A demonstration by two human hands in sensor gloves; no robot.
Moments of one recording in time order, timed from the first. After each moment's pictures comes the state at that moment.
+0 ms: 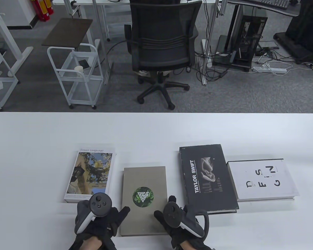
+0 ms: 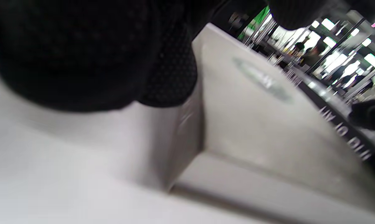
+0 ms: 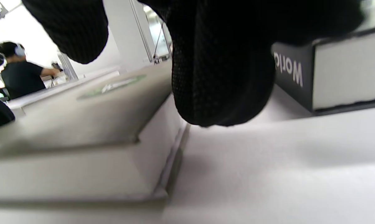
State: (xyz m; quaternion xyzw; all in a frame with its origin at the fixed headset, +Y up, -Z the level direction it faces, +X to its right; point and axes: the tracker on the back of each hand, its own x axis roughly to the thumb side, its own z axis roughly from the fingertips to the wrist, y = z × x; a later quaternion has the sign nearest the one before) left_hand -0.219 -0.759 -0.265 -0.20 -0.01 0.23 0.95; right_hand 0.044 -0.742 -0.247 0.10 0.07 0.99 0.10
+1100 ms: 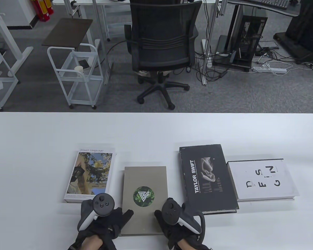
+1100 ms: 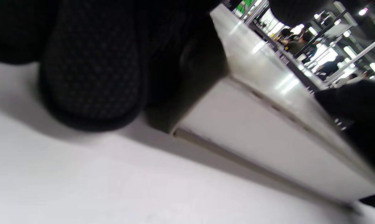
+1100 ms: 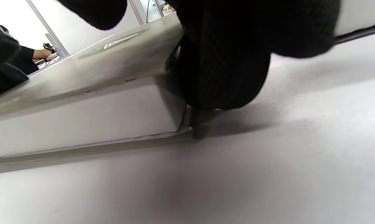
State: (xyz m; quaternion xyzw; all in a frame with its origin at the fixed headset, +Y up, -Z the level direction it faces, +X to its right) left_hand -0.214 -0.772 -0.270 -0.20 -0.06 0.28 0.94; right_hand 0.042 -0.762 -0.253 0.09 0.15 0.97 0.15
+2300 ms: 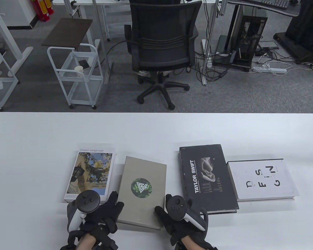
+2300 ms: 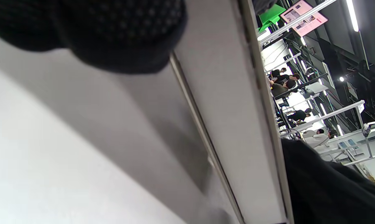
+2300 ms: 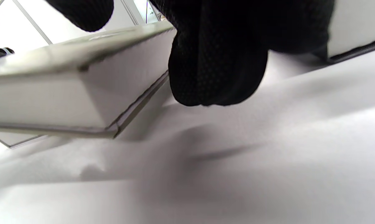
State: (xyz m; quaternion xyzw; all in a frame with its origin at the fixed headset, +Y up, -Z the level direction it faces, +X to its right) left_hand -0.237 -0.748 -0.269 -0.19 -0.03 0.42 0.89; right_hand 0.056 -0.746 -0.260 0.09 0.14 0.97 0.20
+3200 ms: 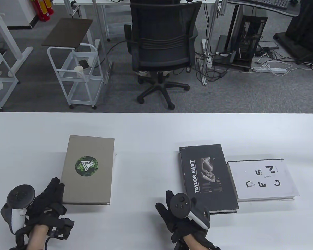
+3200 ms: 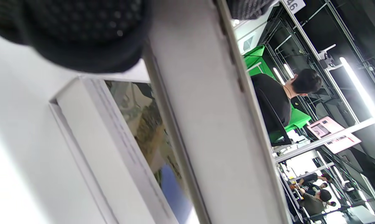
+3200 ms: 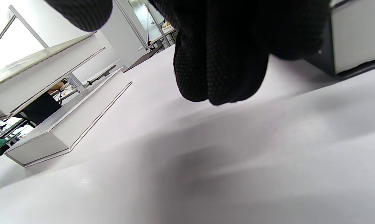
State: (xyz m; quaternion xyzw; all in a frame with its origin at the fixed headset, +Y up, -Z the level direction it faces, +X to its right) left_hand -0.397 -0.703 -0.274 -0.02 0.16 0.46 0.87; right_hand 0.061 -0.737 -0.260 0.09 0.13 0.96 0.22
